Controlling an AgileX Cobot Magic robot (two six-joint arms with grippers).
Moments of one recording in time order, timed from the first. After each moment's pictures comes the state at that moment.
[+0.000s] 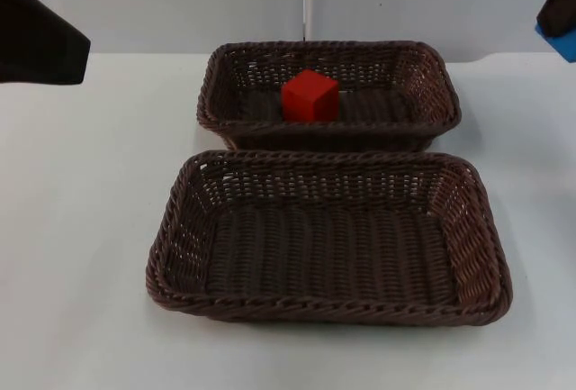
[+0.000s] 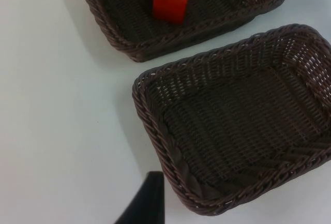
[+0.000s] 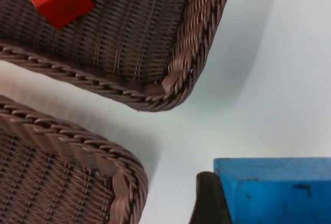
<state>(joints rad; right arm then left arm) 0.22 1.71 -1.34 0.14 0.70 -0.23 -0.35 0.85 -0.71 -0.29 0.66 0.20</state>
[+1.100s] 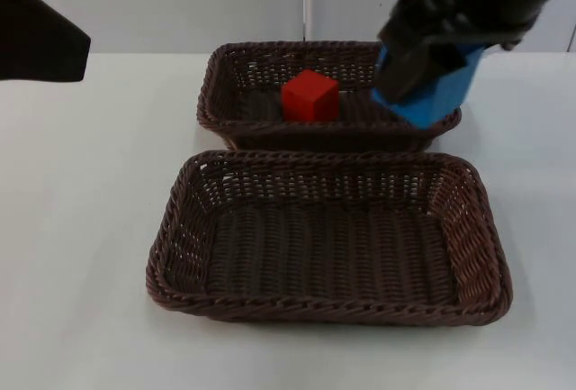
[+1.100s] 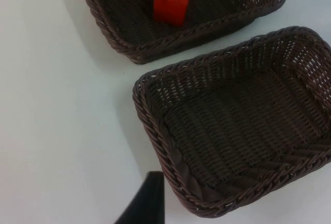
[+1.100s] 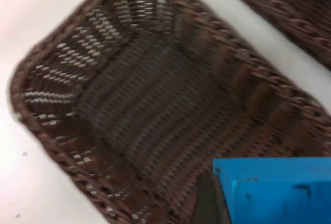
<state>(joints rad) 0.63 1.71 -1.34 0.14 0.76 -0.23 -0.35 0.85 -0.71 -0.29 0.66 0.20</state>
